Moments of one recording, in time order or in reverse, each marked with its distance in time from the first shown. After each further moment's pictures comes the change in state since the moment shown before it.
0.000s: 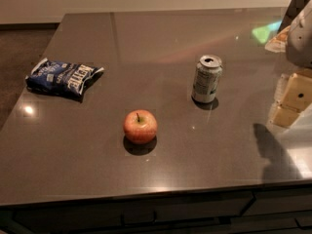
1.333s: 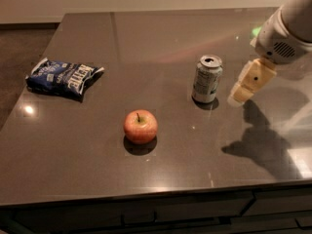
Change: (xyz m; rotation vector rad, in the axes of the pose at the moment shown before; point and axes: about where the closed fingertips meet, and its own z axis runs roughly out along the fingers) arm -0.024 -0.066 0.055 0.052 -0.123 0.214
